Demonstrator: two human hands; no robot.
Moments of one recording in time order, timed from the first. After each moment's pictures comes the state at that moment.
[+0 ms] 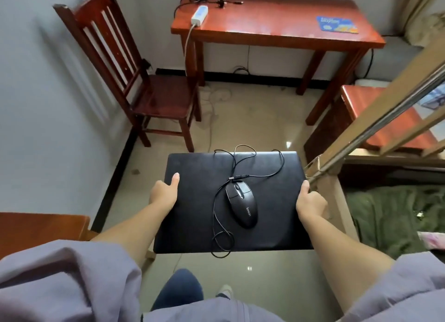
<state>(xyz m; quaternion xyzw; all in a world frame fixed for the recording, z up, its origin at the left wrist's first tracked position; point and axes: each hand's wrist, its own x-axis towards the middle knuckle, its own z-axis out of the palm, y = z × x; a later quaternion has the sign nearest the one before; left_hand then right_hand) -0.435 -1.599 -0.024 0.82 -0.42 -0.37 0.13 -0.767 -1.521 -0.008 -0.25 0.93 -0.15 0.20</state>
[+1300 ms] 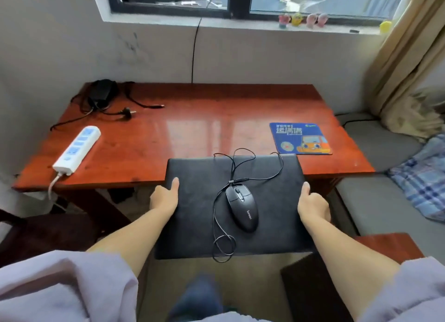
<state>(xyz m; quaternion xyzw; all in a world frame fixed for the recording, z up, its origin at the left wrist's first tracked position) -0.885 -2.354 0.018 0.77 -0.48 -0.37 0.19 -1.208 -2.239 0.036 -0.23 0.94 -0.19 0.17</state>
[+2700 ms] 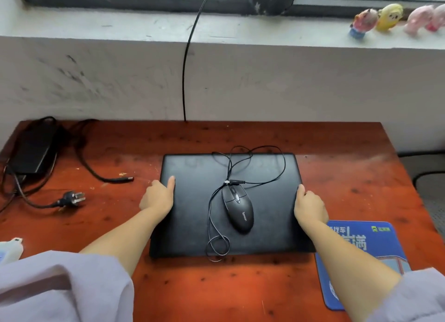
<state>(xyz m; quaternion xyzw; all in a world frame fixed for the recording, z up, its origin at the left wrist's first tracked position) -0.988 -2.779 -0.028 0.81 -0.53 -0.24 0.00 -1.325 -2.676 -0.024 -0.33 0.92 -0.07 0.19</state>
